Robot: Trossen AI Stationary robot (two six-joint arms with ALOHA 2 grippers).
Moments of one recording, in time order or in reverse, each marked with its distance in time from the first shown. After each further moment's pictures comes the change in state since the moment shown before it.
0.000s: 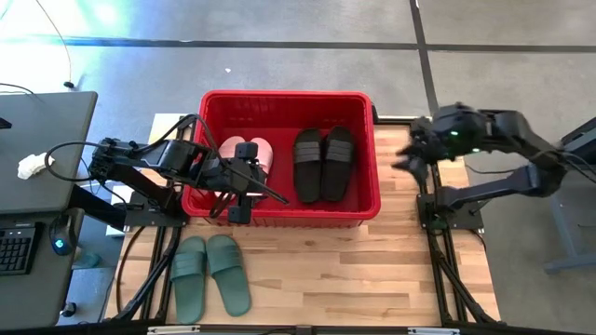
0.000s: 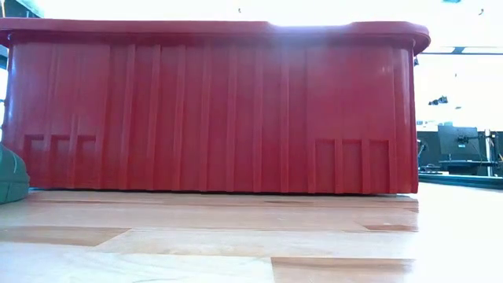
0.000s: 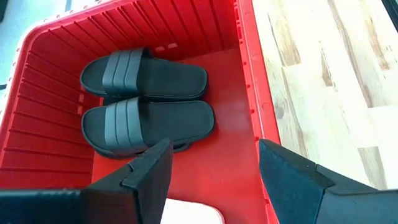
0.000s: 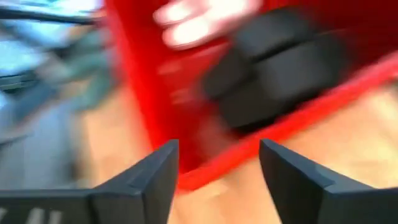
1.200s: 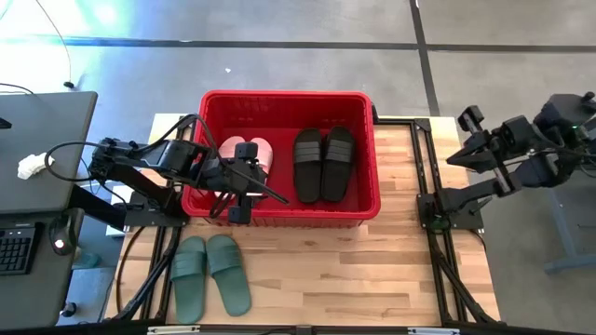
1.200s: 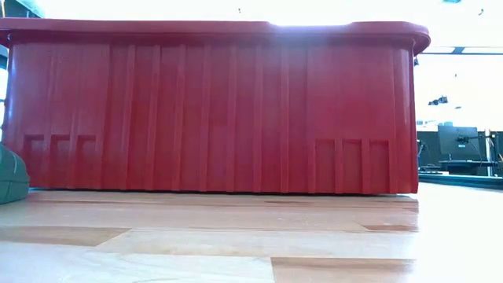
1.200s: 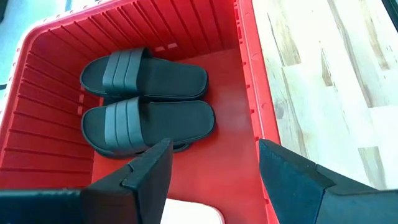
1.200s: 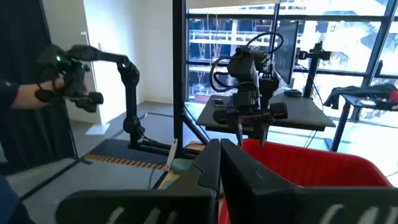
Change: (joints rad) left arm 0.000 0.000 0.000 0.000 0.000 0.000; right arm 0.308 -0.285 -0.001 0.509 -0.144 -0.467
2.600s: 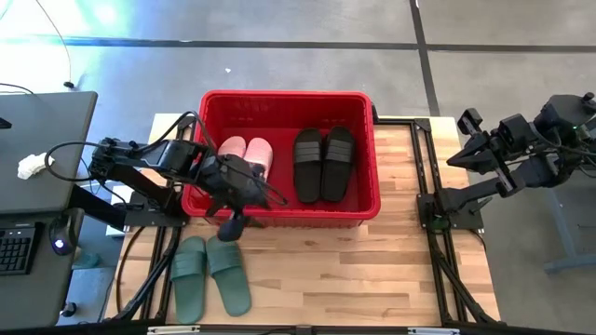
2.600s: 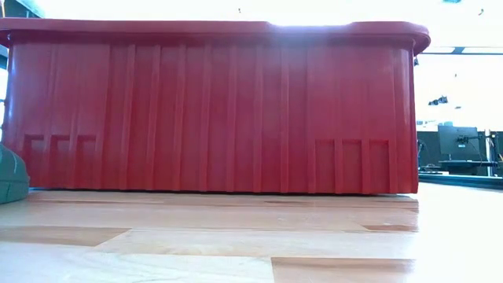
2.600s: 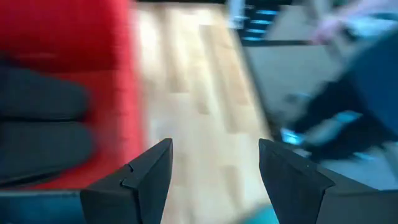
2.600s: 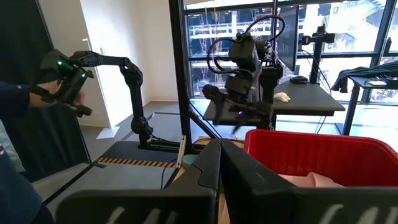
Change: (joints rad) left arm -0.001 0.000 0.000 0.106 0.445 -0.204; right arm 0.000 -0.009 0.000 -0.031 0.000 0.097
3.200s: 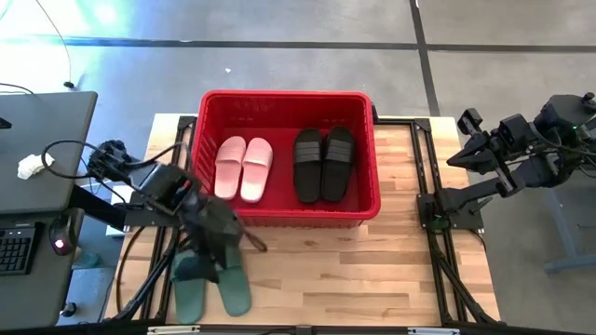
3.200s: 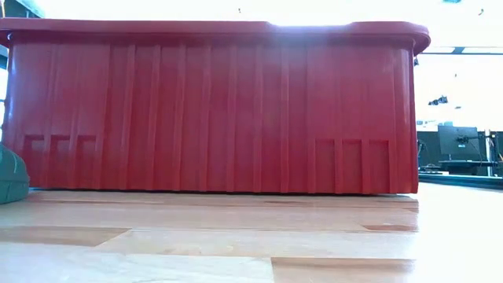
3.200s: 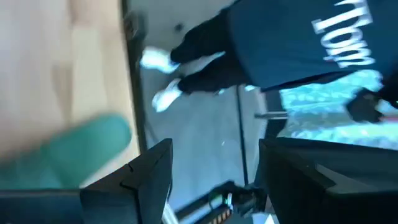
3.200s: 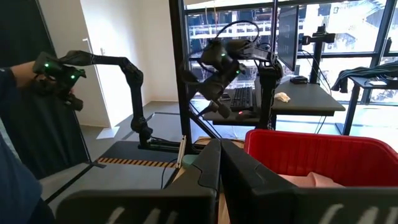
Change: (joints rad) left arm -0.240 0.000 0.000 -0.082 0.385 -0.505; right arm 0.000 0.000 0.000 0.000 0.000 0.000
